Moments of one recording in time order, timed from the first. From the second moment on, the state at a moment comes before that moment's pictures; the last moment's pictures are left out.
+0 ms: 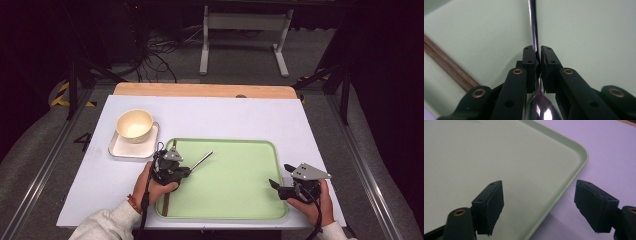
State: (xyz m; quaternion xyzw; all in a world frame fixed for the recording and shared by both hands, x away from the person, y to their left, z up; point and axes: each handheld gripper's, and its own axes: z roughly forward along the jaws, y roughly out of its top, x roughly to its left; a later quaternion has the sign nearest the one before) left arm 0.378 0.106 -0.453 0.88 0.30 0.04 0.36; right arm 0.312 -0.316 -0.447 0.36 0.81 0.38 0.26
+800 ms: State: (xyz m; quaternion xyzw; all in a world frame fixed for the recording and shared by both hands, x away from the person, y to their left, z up) left arm 0.407 0.066 -0.445 0.92 0.17 0.08 0.33; right arm 0.314 -0.315 -0.450 0.37 0.82 0.37 0.25
